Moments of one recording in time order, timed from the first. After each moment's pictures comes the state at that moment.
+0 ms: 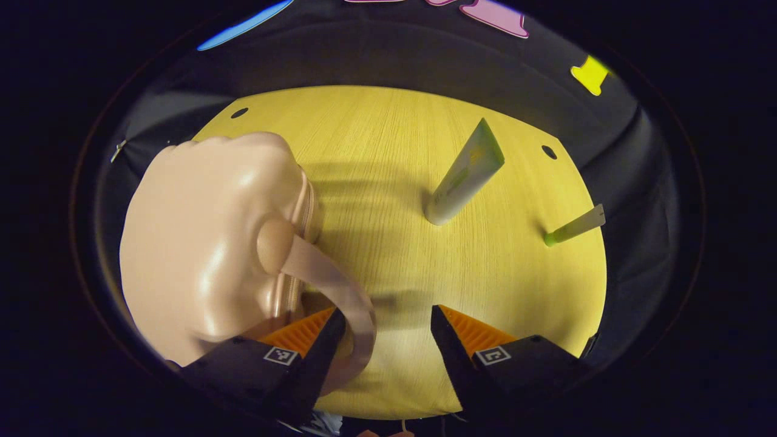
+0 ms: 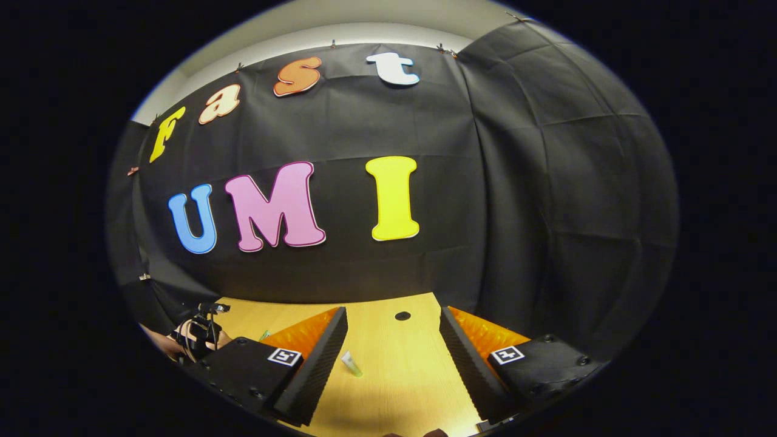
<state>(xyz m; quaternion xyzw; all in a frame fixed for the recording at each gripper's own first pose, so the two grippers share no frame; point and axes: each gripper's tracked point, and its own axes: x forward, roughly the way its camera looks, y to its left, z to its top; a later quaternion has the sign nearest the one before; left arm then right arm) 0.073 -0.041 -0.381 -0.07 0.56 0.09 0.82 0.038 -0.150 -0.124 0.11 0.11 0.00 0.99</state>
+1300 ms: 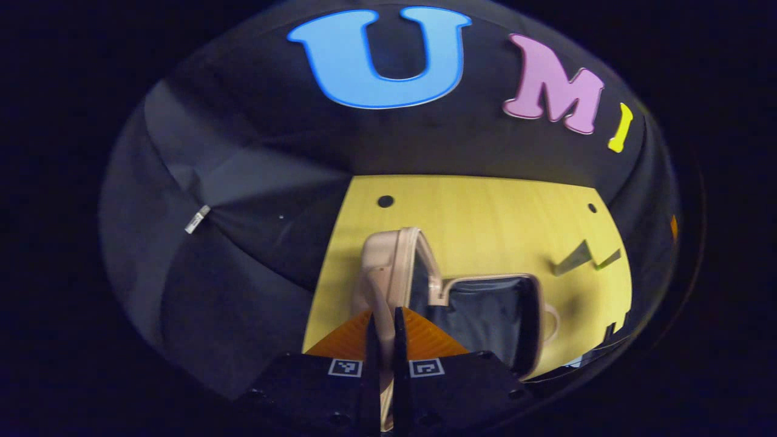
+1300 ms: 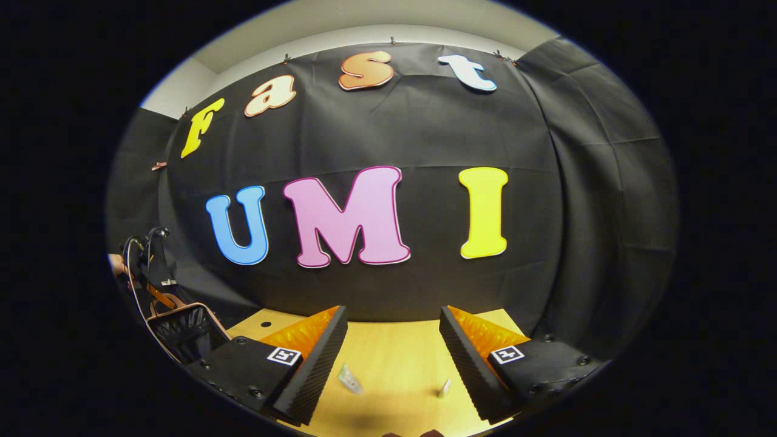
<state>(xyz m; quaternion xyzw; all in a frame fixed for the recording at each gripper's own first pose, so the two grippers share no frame) 0.037 0.380 -0.139 0.04 0.45 0.16 0.88 0.093 0.070 -0.068 0.10 0.08 0.09 0.99</state>
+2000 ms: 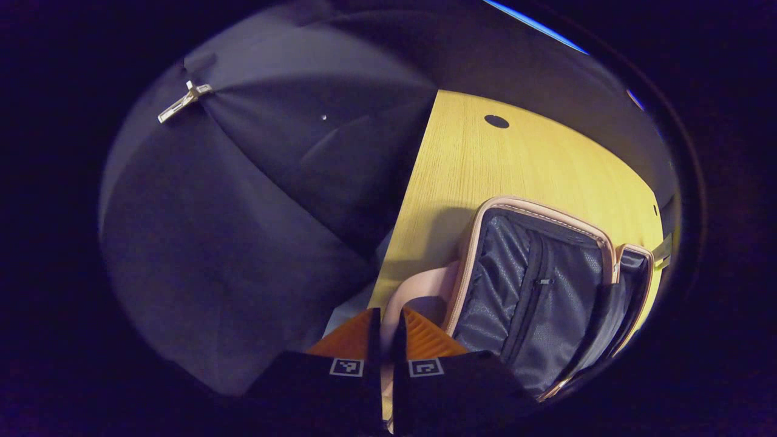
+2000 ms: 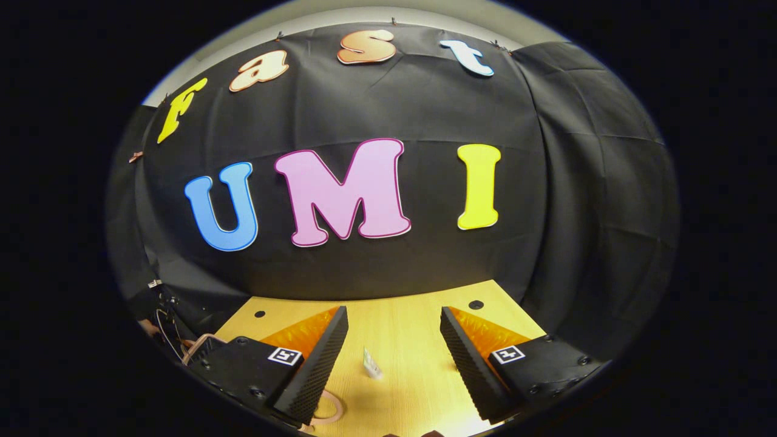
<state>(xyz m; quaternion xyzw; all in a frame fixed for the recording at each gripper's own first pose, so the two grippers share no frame) 0.007 0.554 -0.372 -0.06 0.55 0.21 0.81 0.074 0.114 -0.082 0.10 0.16 0.01 0.98</state>
